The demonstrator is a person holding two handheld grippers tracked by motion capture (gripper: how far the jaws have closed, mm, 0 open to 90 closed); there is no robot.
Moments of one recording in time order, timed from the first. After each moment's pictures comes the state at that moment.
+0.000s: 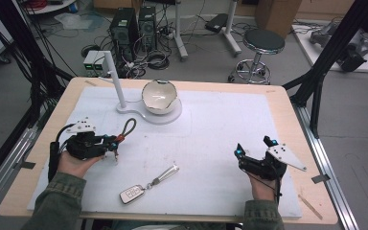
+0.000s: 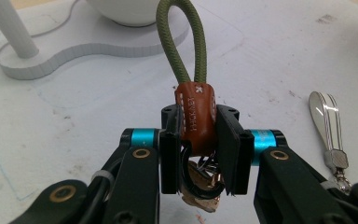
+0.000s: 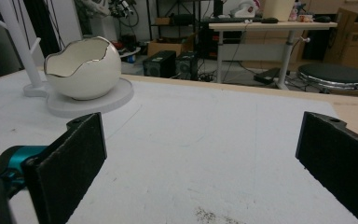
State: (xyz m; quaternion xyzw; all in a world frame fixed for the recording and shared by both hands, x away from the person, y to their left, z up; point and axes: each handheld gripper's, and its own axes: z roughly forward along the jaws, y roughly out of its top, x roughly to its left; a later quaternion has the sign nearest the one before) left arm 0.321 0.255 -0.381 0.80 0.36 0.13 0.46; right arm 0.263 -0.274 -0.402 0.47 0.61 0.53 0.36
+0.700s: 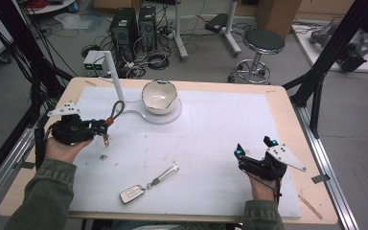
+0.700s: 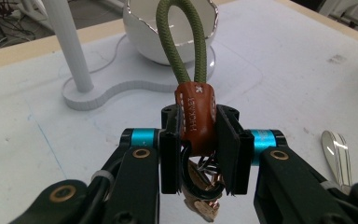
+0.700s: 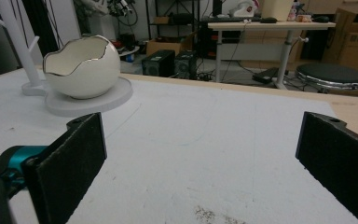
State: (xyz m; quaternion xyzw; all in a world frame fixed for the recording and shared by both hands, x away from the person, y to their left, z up) left arm 0.340 0.280 -0.340 0.77 0.38 0.16 0.48; right arm 0.262 -0.274 -0.402 0.46 0.62 0.52 0.37
